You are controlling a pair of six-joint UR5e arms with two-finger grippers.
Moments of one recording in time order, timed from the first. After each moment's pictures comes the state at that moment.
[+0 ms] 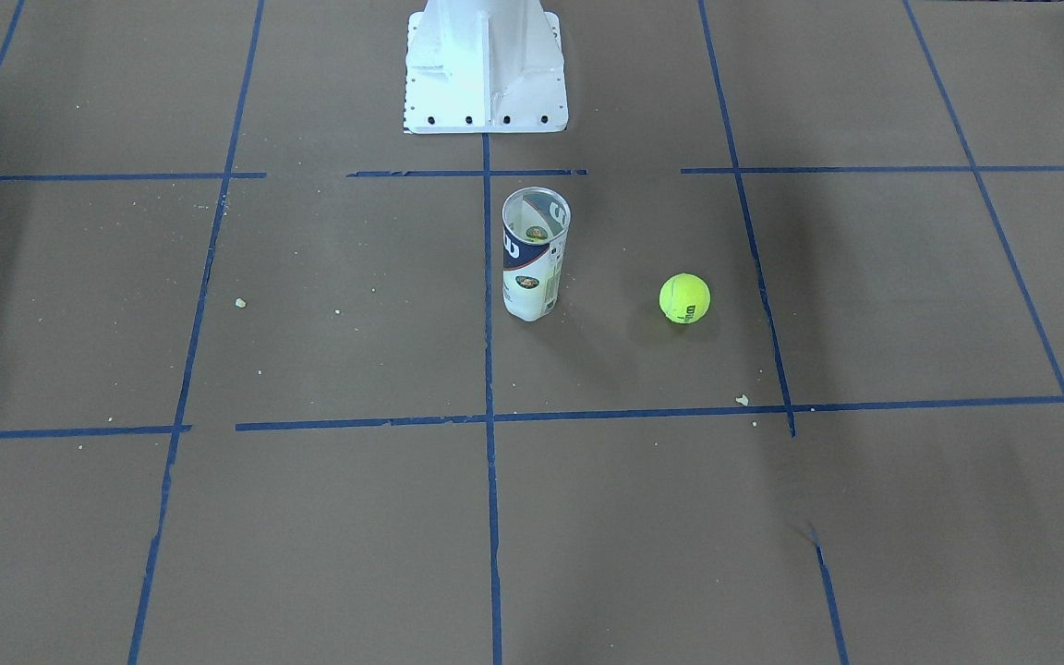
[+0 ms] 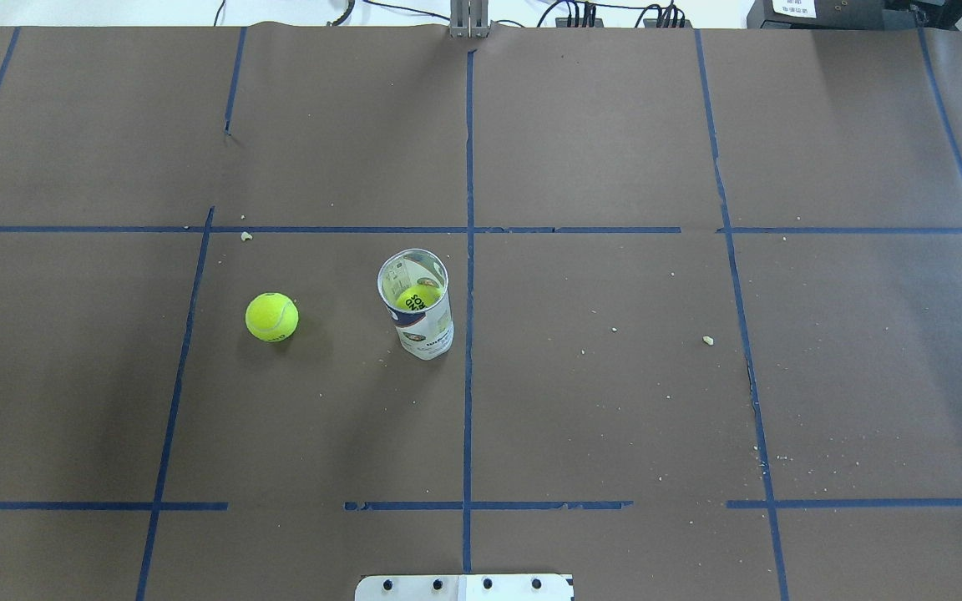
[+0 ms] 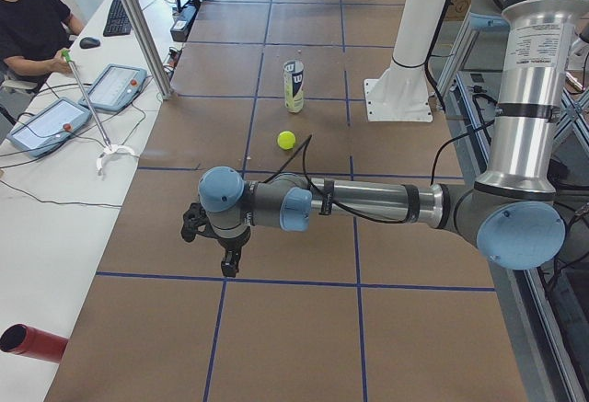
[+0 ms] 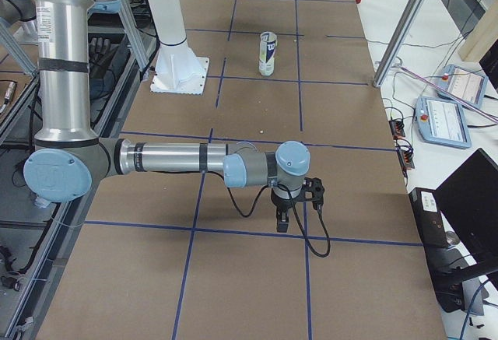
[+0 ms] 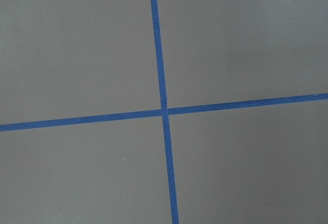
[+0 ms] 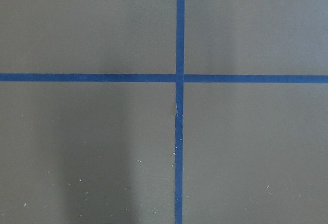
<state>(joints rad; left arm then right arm) -1.55 -1.63 -1.57 -1.63 -2.40 0.01 1.46 -1.60 1.62 -1.49 2.30 0.16</state>
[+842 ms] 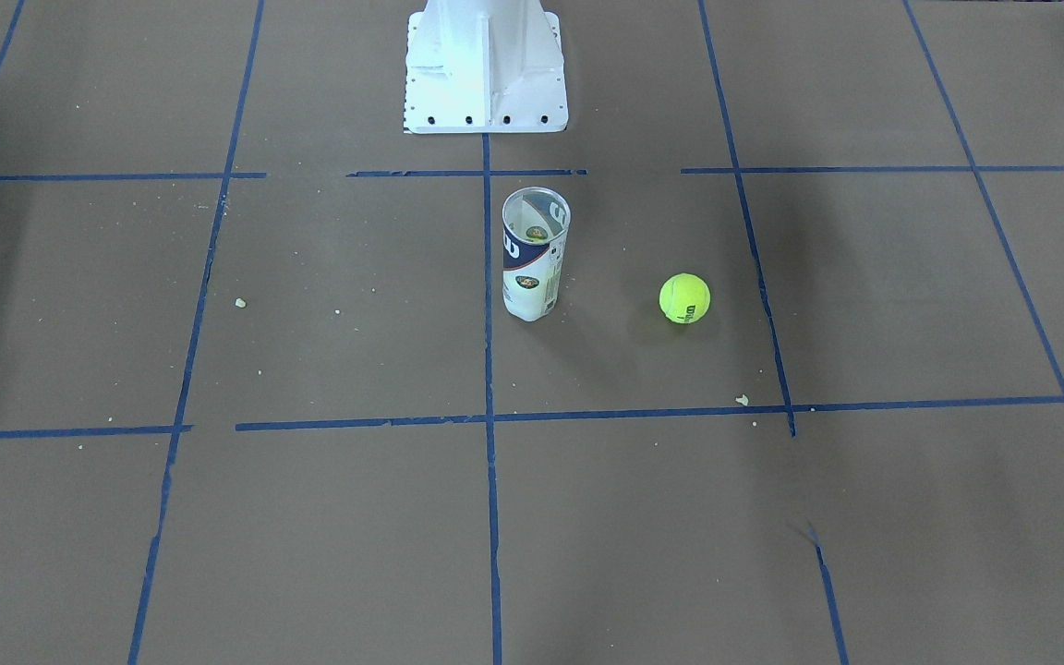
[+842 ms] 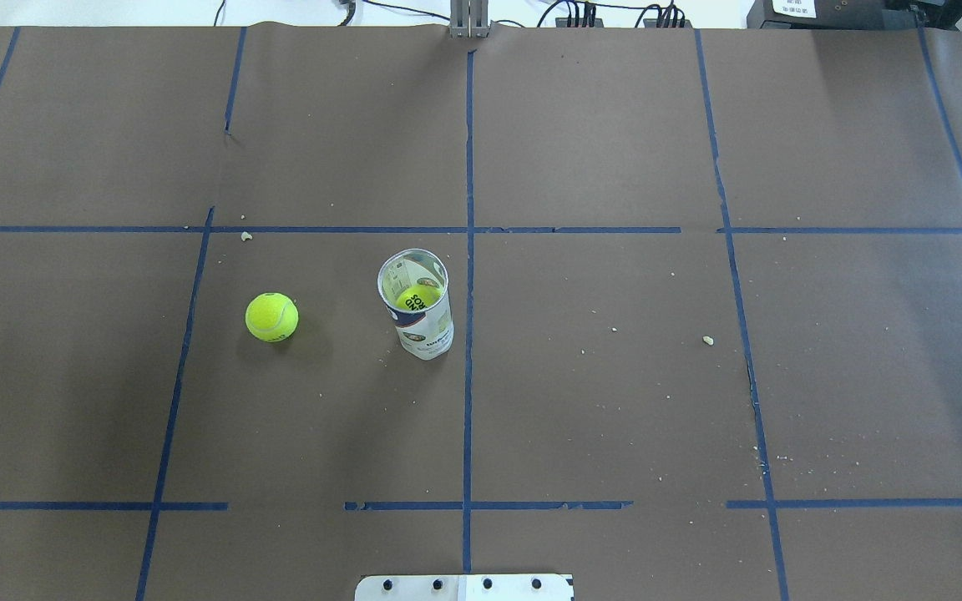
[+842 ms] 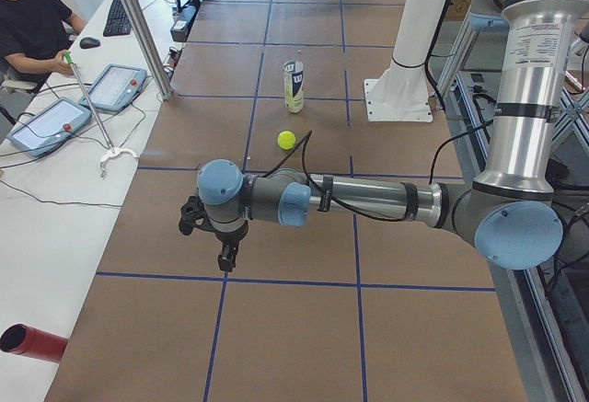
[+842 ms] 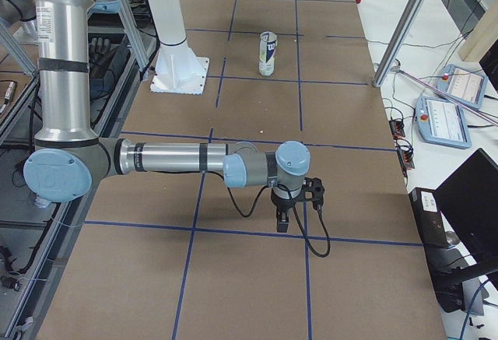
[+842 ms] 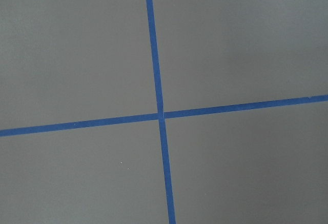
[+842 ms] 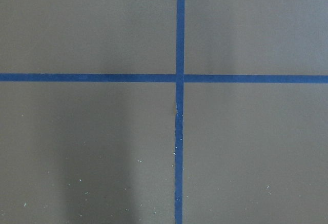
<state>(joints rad) -1.55 -1.65 -1.60 -1.63 -2.40 0.00 1.46 -1.60 1.62 -1.49 2.30 0.16</state>
